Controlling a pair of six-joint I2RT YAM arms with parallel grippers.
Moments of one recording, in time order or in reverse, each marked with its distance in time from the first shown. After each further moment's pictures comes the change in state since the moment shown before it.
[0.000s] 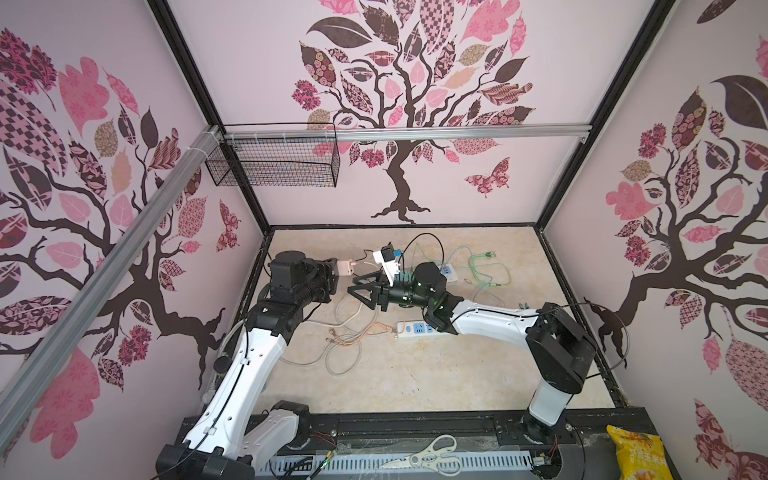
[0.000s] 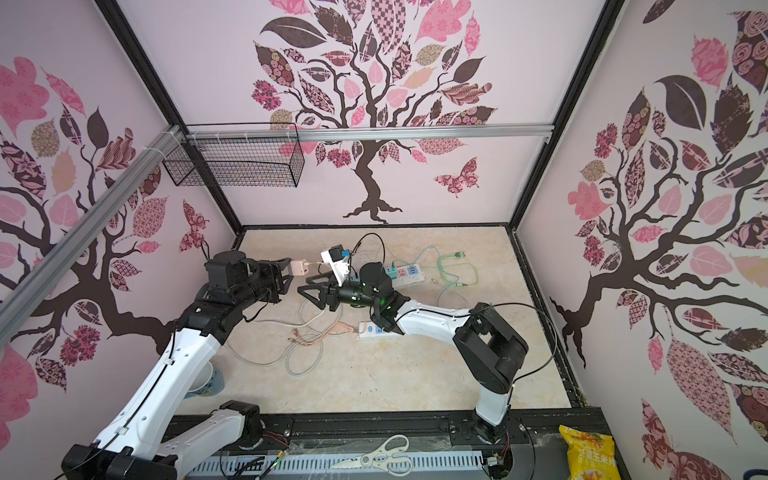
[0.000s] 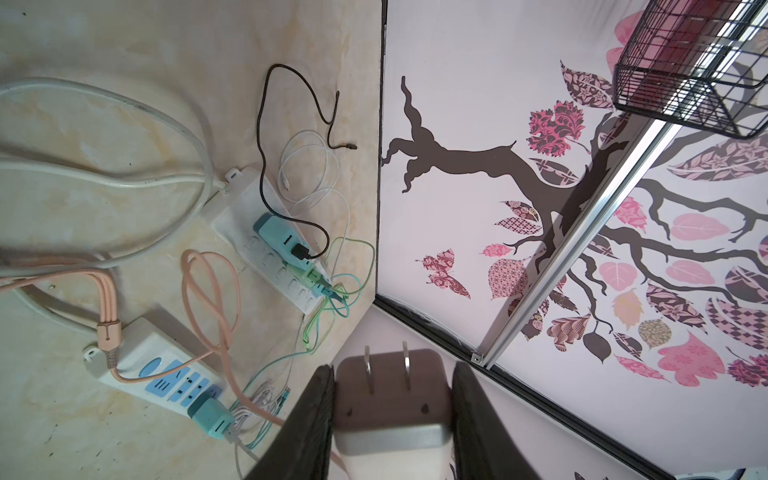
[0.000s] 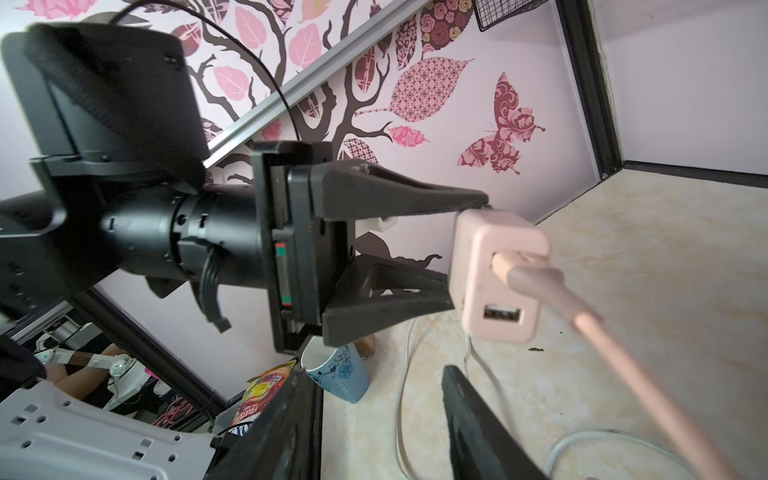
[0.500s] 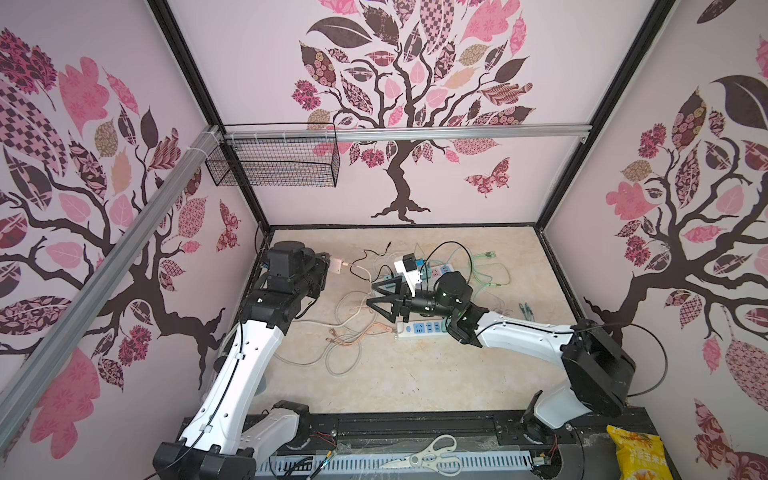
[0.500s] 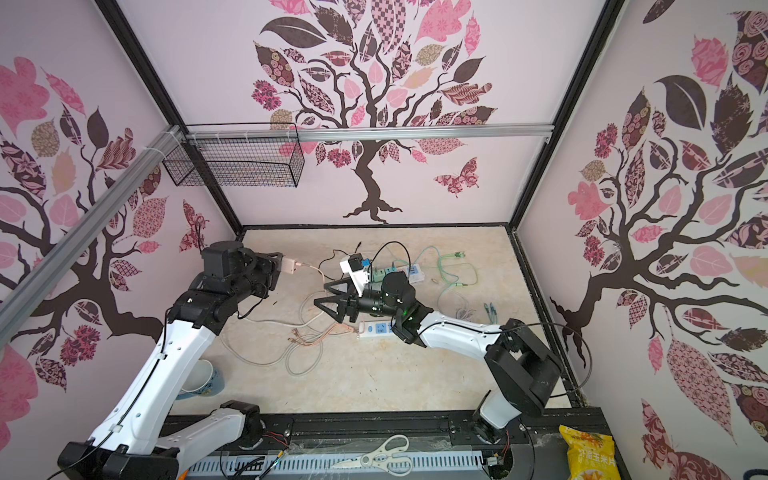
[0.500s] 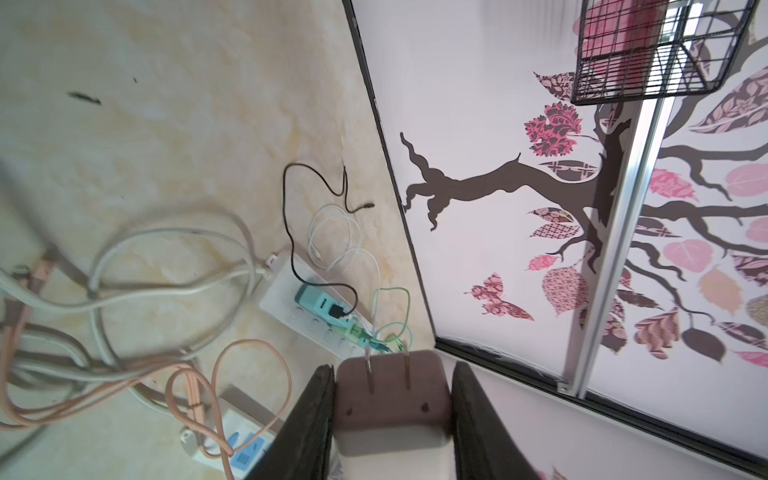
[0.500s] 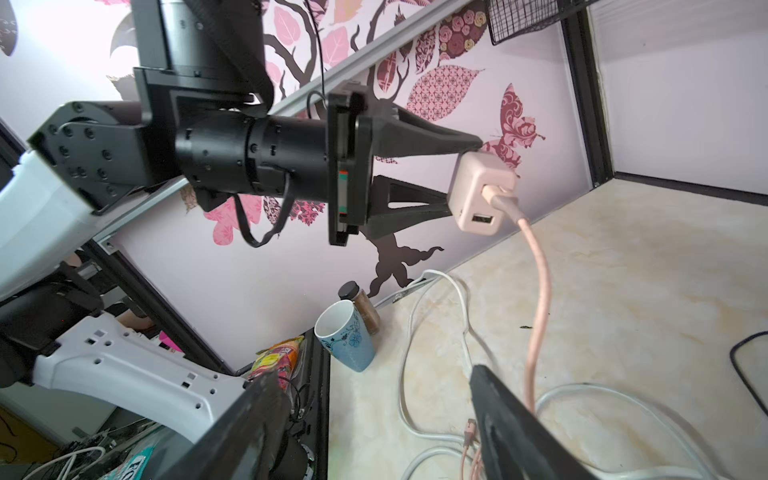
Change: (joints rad) left arm -0.003 0.035 0.119 -0.137 -0.130 0.253; right arm -0.026 -0.206 -0.242 0.044 -0.058 -0.042
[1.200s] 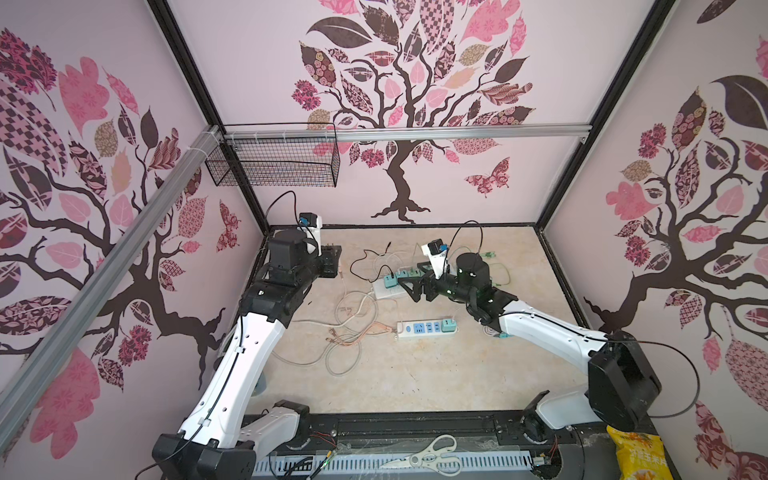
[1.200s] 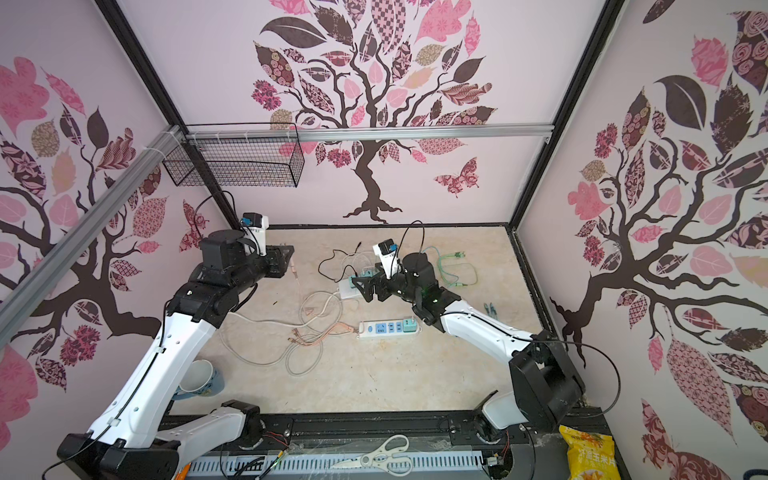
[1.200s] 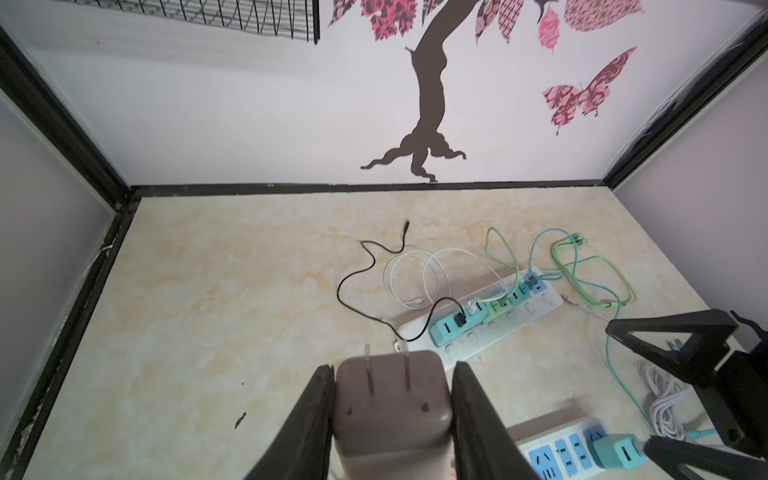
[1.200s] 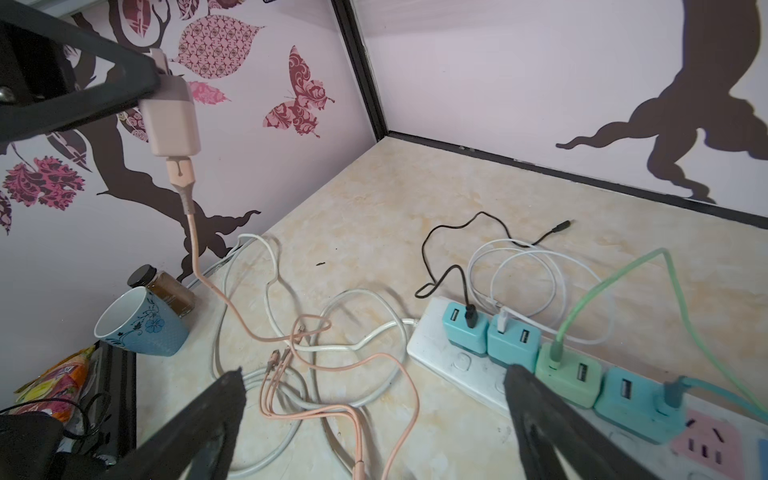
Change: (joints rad) left arm -0.040 0.056 0.134 0.023 -0.027 1.300; right arm -0.218 -0.153 0.021 -0.517 0.228 -0.282
